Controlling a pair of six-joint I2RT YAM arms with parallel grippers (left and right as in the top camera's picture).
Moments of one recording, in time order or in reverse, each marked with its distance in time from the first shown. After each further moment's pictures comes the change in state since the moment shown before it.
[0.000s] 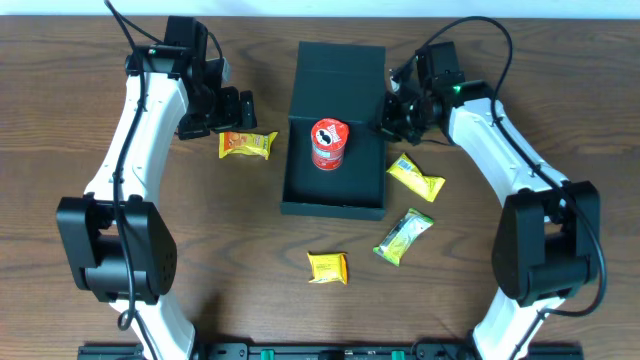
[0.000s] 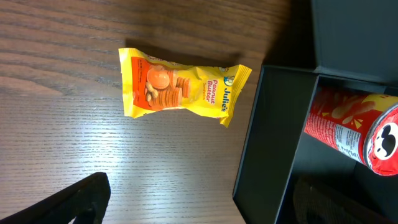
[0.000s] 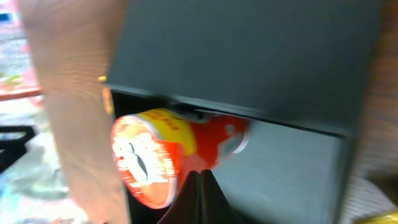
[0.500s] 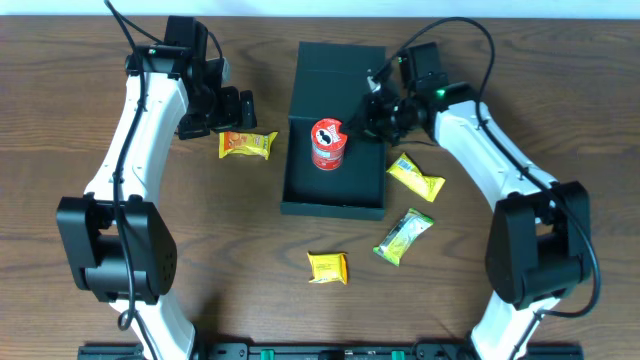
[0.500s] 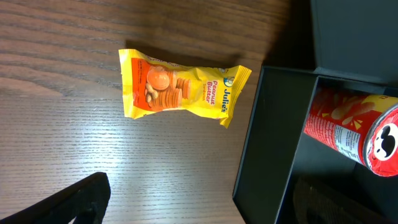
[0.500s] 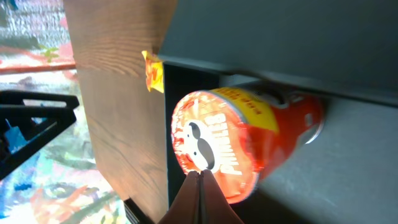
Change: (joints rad) left arm 0.000 0.000 0.000 0.002 0.000 0.000; right arm 0.074 0.000 0.000 0.037 -0.087 0.040
